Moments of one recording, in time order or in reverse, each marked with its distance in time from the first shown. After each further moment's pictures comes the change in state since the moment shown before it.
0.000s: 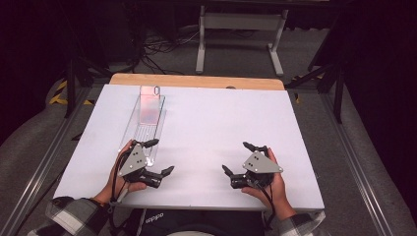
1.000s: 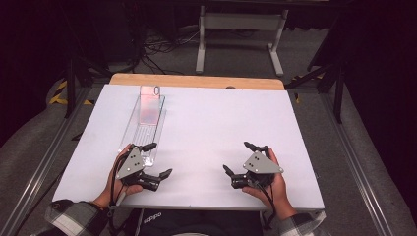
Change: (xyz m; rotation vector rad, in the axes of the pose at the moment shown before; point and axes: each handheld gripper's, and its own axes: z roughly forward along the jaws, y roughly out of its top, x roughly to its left) left arm -0.003 -0.005 -0.006 -0.004 -0.011 -0.039; right arm -0.001 0.000 -0.001 0.001 -0.014 -0.017
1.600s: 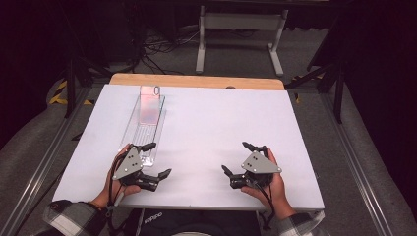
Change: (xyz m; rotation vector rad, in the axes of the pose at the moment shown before) left arm 0.001 0.002 -0.003 -0.011 -0.013 -0.002; right arm 0.002 0.001 0.003 0.001 0.008 -0.005
